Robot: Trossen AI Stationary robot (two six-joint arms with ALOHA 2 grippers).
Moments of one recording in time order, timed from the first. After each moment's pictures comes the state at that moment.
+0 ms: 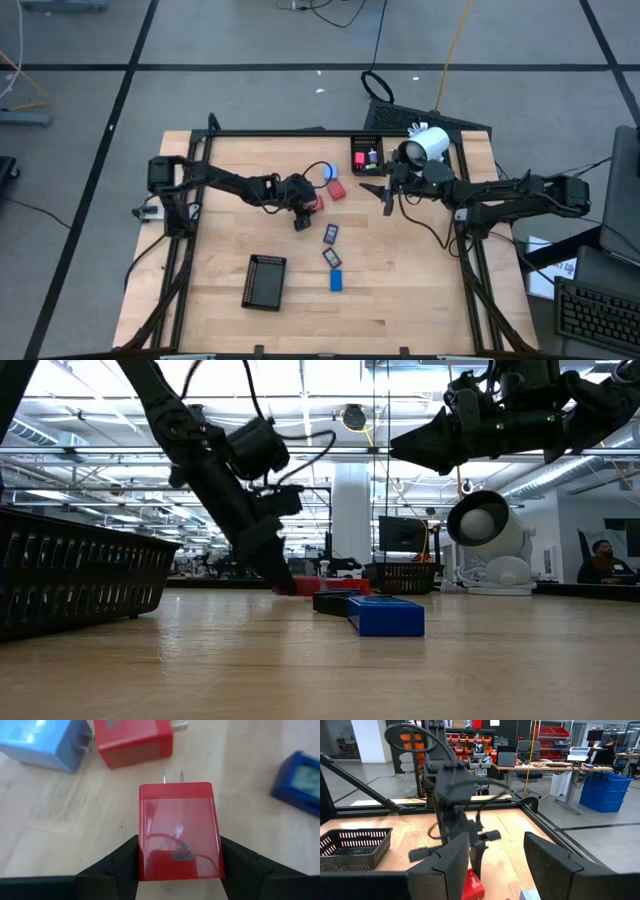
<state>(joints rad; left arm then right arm) 0.20 1.81 0.85 0.09 -0.01 0.00 -0.29 1.12 0.37 0.75 -0.11 -0.02</state>
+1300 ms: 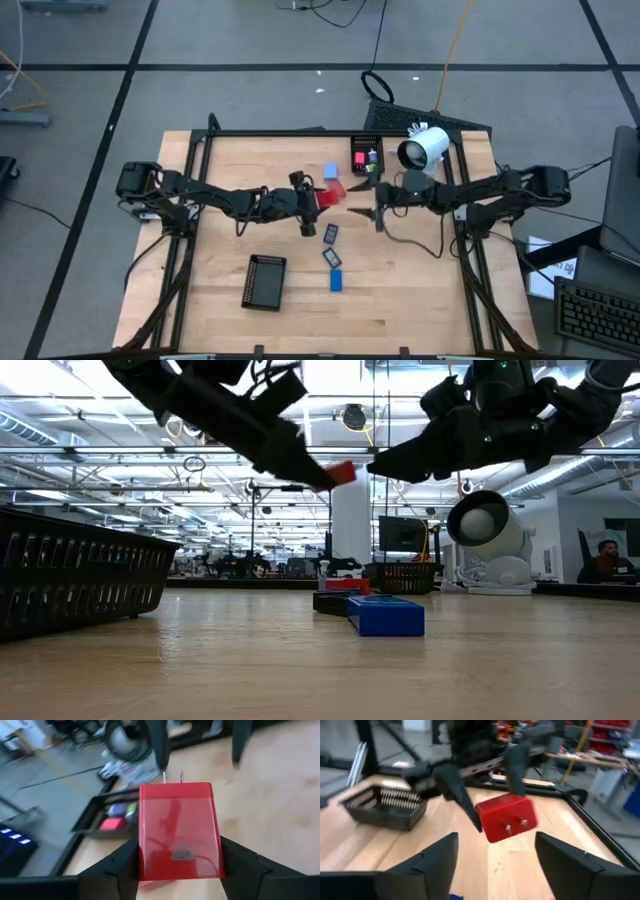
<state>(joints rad) -0.03 1.60 0.86 0.34 -0.36 0.24 -0.17 1.35 0.44 0.79 -0.19 -0.16</state>
